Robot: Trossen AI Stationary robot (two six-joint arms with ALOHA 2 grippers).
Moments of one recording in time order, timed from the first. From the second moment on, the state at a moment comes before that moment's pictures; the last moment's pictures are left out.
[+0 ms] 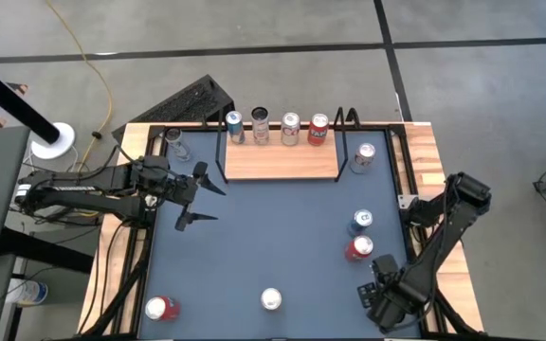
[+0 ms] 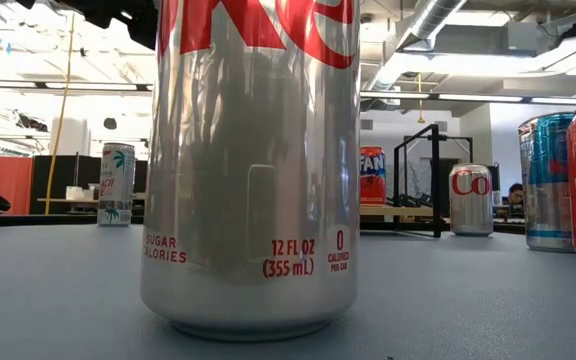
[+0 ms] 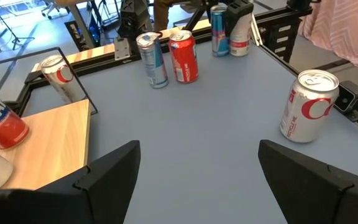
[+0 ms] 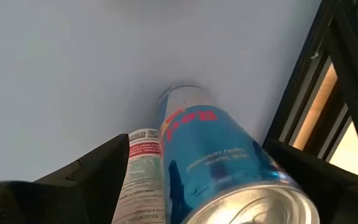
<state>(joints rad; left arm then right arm) 0.07 0.75 0.68 -0.23 0.23 0.24 0.94 1.67 1.26 -1.23 -0.13 2.27</state>
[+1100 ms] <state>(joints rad) 0.07 0.75 0.68 -0.26 0.23 0.24 0.62 1.41 1.26 -1.08 -0.16 1.76</state>
